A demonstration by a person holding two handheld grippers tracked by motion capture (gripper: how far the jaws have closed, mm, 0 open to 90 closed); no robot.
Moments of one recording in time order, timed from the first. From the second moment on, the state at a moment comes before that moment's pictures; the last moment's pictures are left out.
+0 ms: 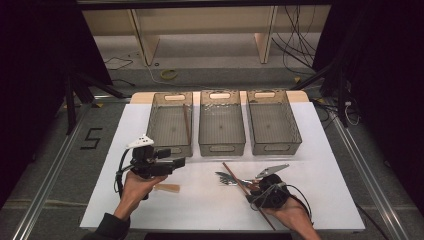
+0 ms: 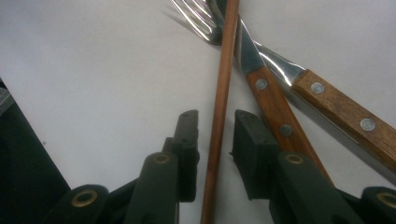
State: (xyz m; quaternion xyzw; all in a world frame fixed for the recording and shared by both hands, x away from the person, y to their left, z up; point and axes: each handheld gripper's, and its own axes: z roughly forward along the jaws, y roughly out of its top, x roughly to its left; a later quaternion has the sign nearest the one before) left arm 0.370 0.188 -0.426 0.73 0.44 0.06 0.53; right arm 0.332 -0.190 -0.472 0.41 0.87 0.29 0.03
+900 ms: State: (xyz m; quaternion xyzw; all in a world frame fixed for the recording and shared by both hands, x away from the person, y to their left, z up) left arm 0.367 0.187 -0.437 0.73 0.44 0.05 0.52; right arm 0.333 -0.187 -0.475 0.40 0.87 0.27 0.05
